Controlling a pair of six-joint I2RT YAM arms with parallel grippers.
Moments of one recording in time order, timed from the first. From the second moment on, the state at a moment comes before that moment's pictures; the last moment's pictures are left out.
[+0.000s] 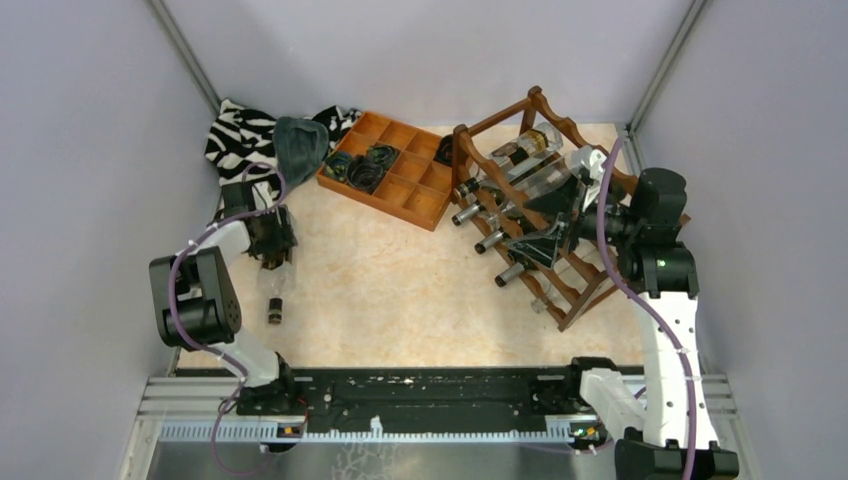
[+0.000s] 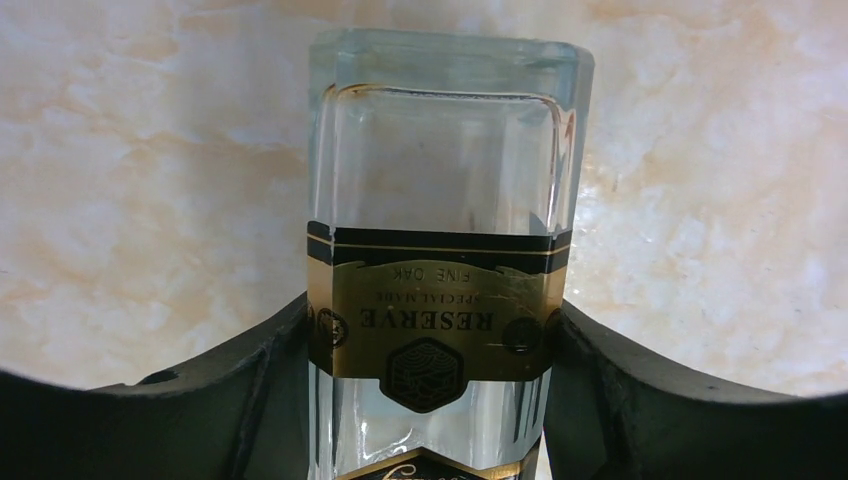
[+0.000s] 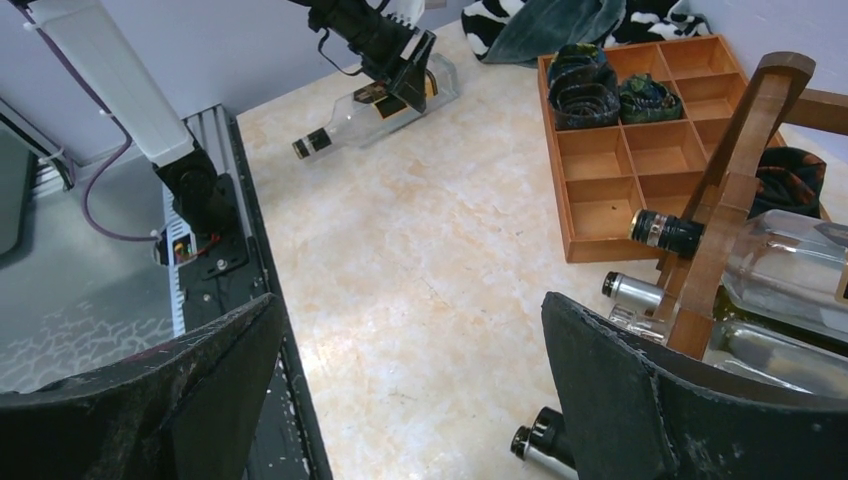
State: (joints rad) left arm 0.20 1.63 0.93 -0.26 0.09 -0.02; right arm -0.04 0.88 1.12 -0.55 -1.20 -0.15
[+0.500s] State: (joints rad) left arm 0.11 1.31 0.70 -0.15 0.57 -0.16; right arm -0.04 0.93 1.06 -0.50 -1.25 -0.07
